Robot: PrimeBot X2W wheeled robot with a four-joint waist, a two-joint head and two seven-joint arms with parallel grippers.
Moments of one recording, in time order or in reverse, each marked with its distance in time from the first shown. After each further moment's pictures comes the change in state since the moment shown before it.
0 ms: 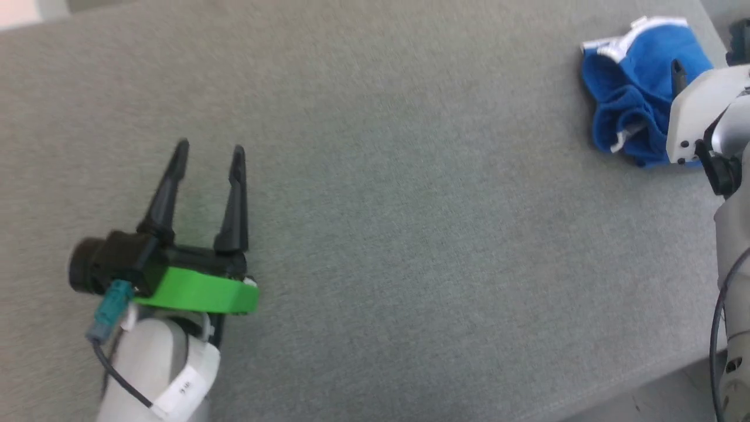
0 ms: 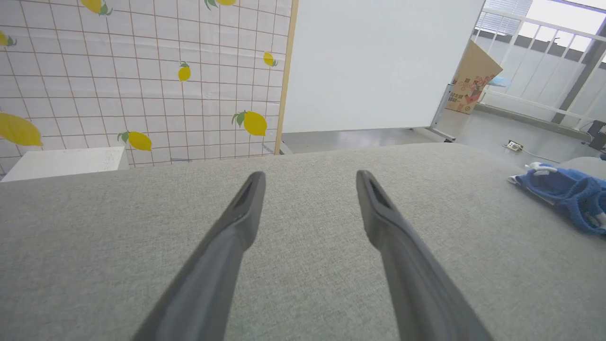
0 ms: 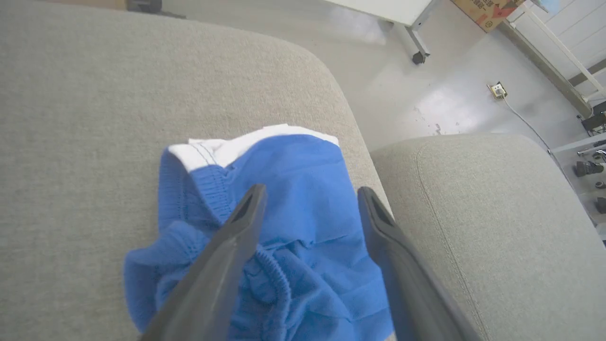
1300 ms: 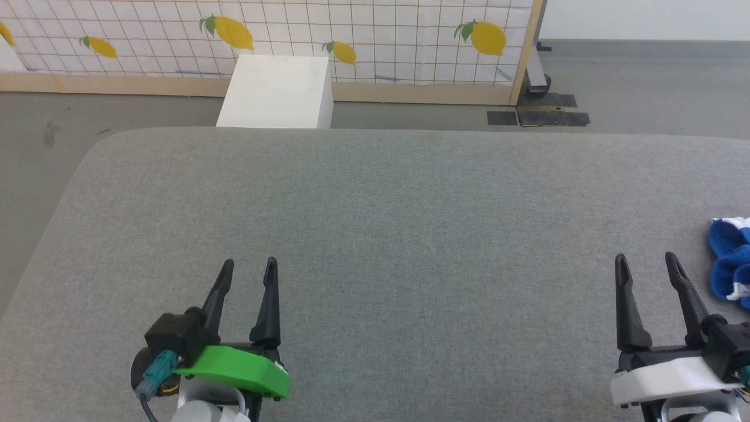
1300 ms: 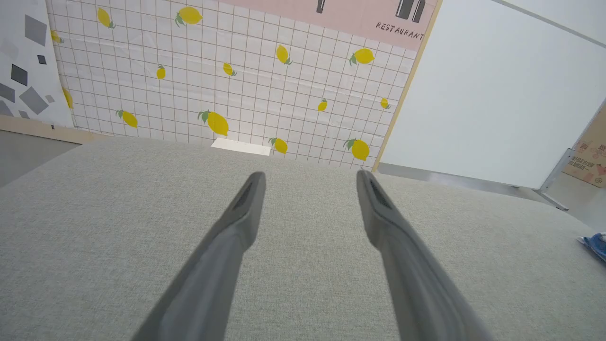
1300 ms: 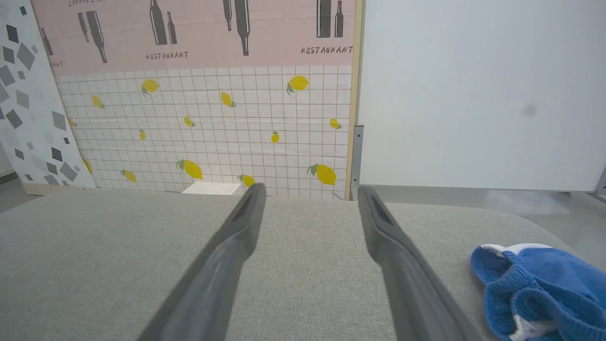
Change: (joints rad) left arm 0.194 -0.091 -0.012 0.169 -0.099 0.010 0.000; right arm 0.931 0.152 0.122 -0.737 0.325 0.000 -0.467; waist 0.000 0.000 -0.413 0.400
